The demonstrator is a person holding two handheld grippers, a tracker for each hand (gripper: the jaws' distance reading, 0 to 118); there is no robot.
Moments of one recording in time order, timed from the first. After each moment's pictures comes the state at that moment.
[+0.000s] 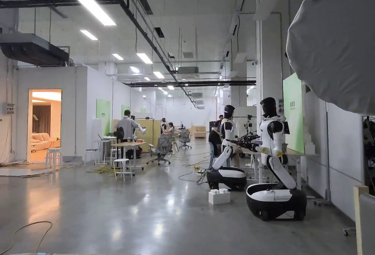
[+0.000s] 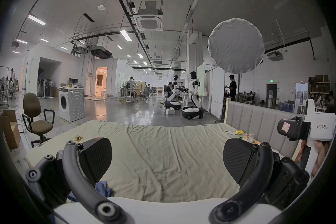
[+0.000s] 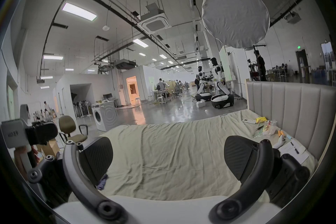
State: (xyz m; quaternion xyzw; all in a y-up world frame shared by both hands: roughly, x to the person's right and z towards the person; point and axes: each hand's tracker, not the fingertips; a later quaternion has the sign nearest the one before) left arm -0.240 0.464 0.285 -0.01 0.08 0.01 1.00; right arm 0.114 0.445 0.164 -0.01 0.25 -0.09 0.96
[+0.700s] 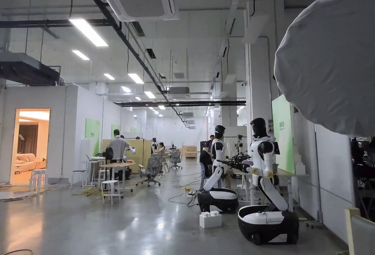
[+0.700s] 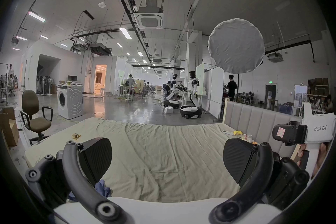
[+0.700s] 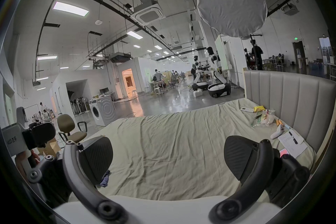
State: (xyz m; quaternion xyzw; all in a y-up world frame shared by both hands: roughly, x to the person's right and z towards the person) left arm -0.236 0.470 0.279 -0.01 0.08 0.02 1.00; right arm 0.097 0.453 0.162 -0.08 0.22 -0.08 0.97
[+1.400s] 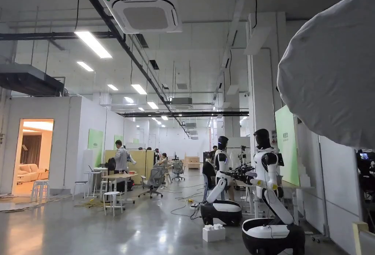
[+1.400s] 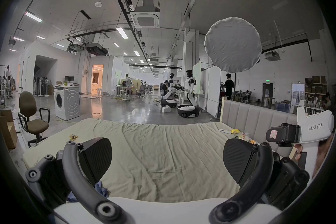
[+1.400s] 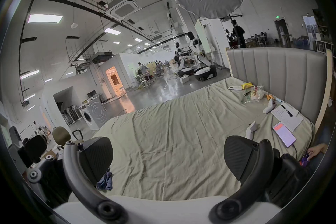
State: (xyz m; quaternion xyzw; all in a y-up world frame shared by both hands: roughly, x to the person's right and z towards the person) left arm -0.231 0.469 0.272 -0.02 0.06 0.01 1.00; right arm 0.104 0.440 0.149 -0.15 0.17 -0.14 0.96
